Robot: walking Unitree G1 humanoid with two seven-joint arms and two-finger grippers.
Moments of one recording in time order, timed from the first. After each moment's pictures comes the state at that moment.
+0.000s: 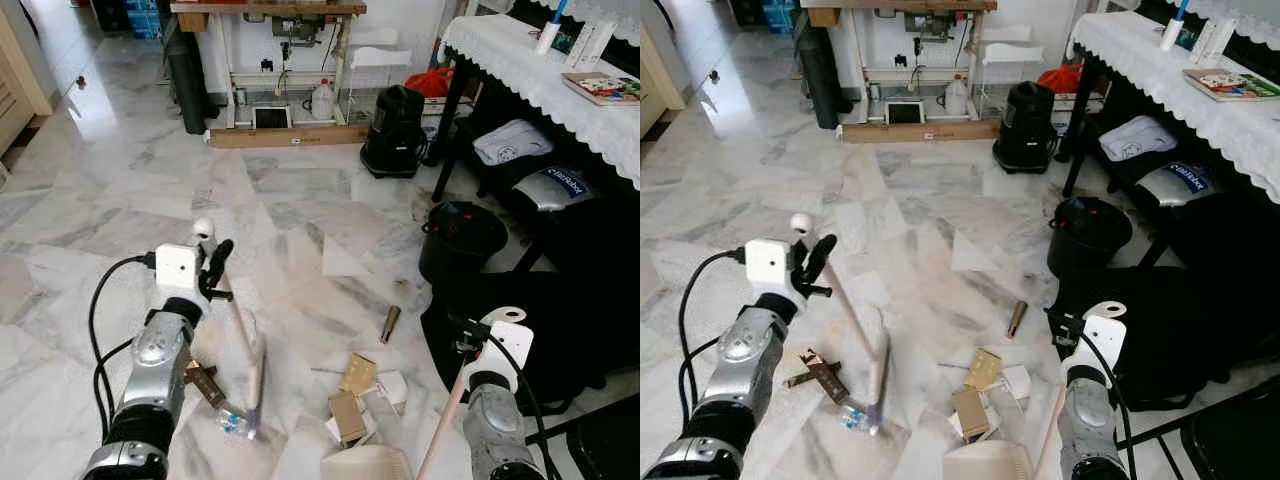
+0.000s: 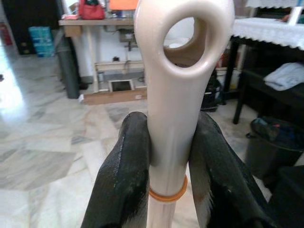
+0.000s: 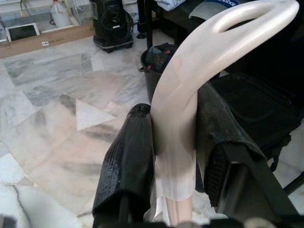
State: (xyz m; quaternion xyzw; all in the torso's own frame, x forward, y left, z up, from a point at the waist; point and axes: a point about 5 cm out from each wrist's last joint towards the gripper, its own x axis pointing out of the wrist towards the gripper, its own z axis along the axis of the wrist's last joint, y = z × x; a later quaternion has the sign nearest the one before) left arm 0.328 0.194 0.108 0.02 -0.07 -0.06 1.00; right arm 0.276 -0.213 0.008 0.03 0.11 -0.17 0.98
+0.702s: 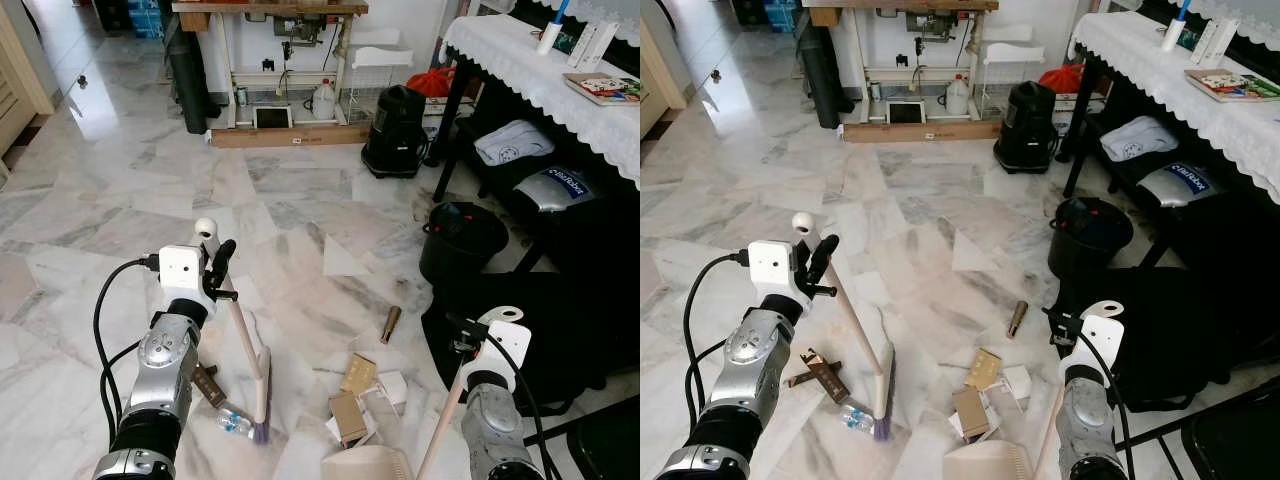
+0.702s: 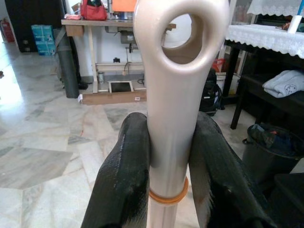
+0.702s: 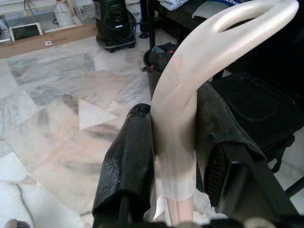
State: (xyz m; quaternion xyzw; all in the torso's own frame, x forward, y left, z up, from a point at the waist) left arm 0.328 0.184 0.112 0.00 -0.08 -0.06 1.00; right arm 0.276 -0.210 0.008 0.03 0.11 -0.17 0.98
